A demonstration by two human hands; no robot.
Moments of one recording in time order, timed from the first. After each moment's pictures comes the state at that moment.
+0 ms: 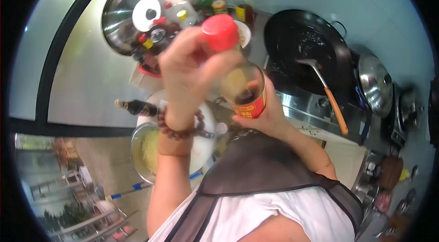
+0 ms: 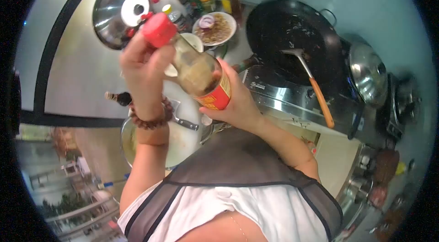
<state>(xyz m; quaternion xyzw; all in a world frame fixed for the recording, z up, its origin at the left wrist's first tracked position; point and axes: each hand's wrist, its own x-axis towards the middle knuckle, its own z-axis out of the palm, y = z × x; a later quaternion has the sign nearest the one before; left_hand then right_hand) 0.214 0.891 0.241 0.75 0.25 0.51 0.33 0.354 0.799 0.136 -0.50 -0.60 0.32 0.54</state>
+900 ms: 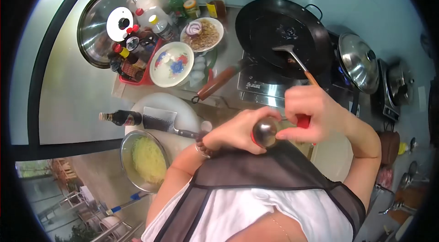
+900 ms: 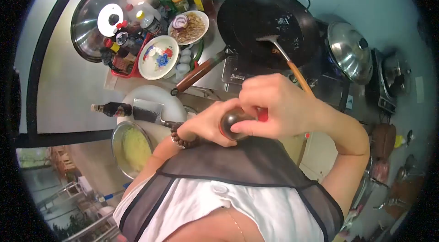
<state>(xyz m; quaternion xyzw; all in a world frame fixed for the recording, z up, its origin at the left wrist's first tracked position) 0.269 0.814 0.137 0.75 0.07 0.08 0.66 0.448 0.741 0.240 -0.45 -0.80 0.29 0.27</state>
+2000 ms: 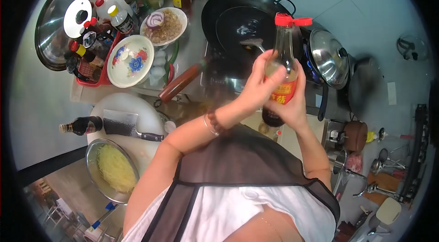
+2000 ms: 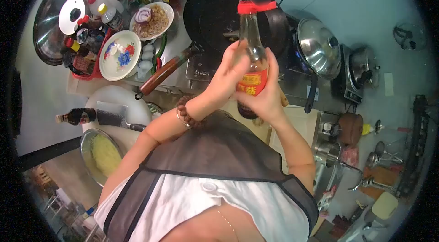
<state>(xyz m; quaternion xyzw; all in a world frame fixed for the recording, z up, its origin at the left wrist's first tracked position) 0.394 0.814 0.108 0.43 0.11 0.31 0.84 0.465 0.720 0.145 -0.67 -0.49 0.22 0.51</state>
